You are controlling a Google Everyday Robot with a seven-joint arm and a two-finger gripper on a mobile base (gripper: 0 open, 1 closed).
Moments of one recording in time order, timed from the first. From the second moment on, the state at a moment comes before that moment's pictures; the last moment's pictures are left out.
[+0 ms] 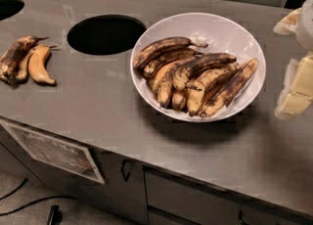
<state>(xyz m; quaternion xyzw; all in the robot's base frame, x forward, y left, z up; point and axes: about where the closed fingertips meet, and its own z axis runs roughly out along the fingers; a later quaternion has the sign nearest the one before) 0.438 -0.217 0.976 -0.60 0.78 -0.03 0.16</state>
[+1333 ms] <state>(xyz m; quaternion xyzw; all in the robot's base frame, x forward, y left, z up) 0.469 -0.159 1.004 -0.68 0.72 -0.06 0.14</state>
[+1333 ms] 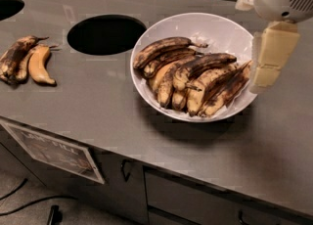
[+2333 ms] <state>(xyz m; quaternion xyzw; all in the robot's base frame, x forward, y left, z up) 0.490 -0.148 0.972 -0.69 0.71 -0.03 0.12</state>
